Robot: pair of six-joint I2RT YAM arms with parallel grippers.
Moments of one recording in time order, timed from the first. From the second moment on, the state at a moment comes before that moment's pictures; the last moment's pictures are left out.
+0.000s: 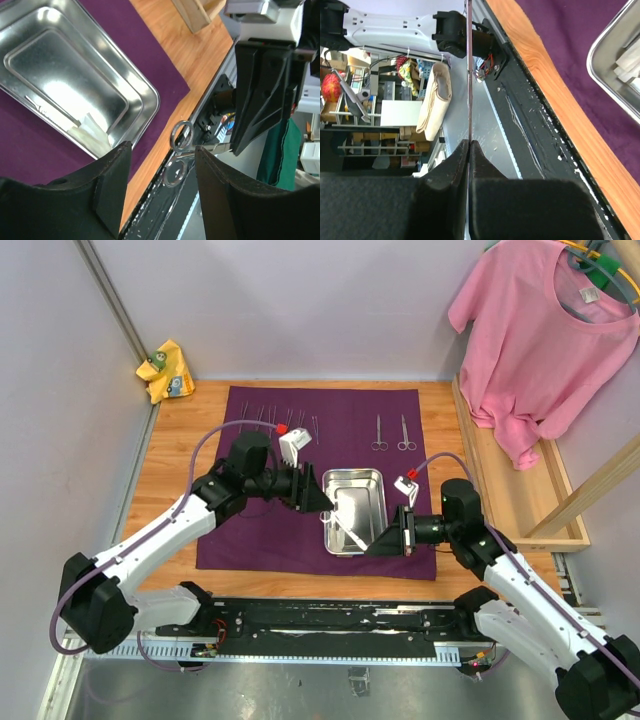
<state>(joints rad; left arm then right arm) -0.62 1.18 0.92 -0.23 0.59 -0.46 0.46 0.77 0.47 -0.16 -1.00 0.75</state>
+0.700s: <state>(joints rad) -0.62 1.21 0.88 -0.15 0.81 -0.51 0.46 0.80 0.47 -0.11 -1.08 0.75</state>
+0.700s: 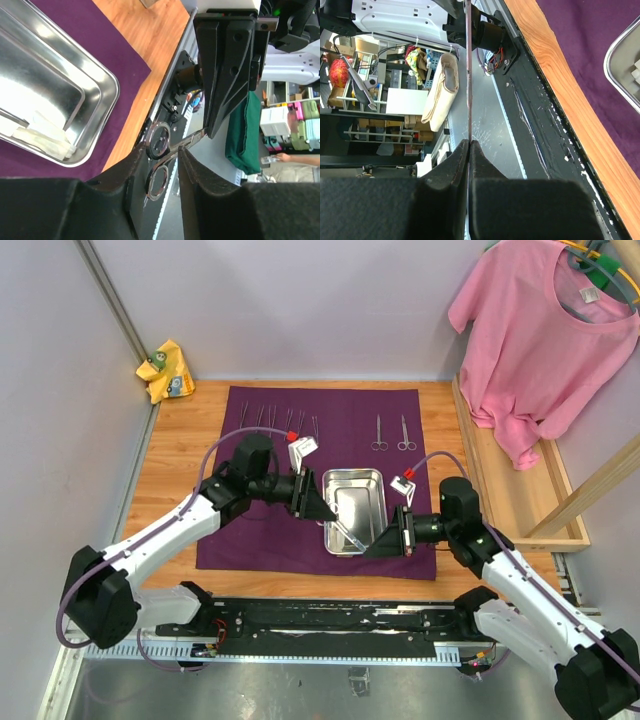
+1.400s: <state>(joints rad) -0.59 1.22 0.86 -0.07 0.88 -0.58 0.46 0.82 0.48 -0.24 -1.05 0.65</state>
